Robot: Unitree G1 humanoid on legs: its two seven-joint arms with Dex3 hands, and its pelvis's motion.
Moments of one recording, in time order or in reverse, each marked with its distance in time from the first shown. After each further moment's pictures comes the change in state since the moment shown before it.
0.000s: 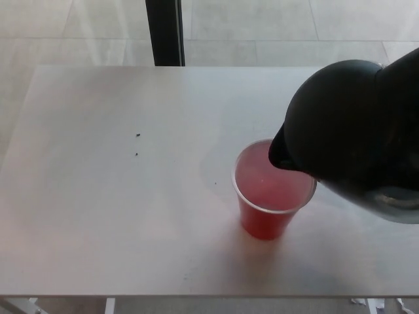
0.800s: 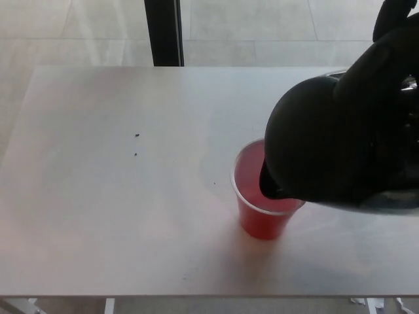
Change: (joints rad) left_arm -0.007 0.021 -0.012 -0.002 0.003 0.002 0.001; right_arm -0.118 0.002 0.188 -0.092 -0.176 0.058 -0.015
